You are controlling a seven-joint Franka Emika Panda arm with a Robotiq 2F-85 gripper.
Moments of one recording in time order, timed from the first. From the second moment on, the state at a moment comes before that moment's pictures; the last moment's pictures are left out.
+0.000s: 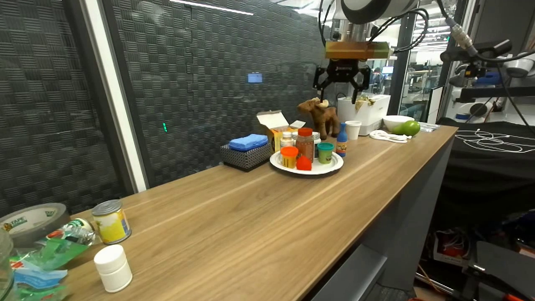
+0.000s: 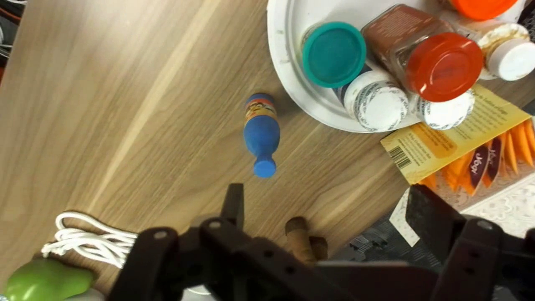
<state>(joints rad) -0.13 0.08 -0.15 -1.96 -0.20 2.27 0.82</state>
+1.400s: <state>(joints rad) -0.17 0.29 -0.20 -1.81 -0.05 2.19 0.75</state>
